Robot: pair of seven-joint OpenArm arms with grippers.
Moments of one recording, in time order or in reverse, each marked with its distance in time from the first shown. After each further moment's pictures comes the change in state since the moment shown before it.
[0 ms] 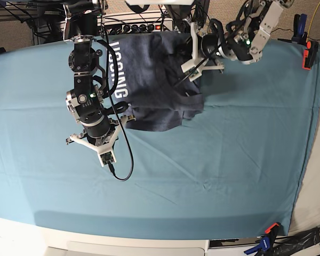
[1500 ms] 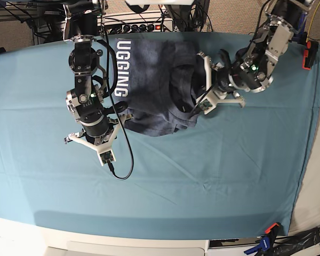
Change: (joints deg) left arm -10.4 -4.5 0.0 -1.9 7.8 5.5 2.0; right arm 0.0 0.0 0.0 0.0 -2.8 0.0 -1.3
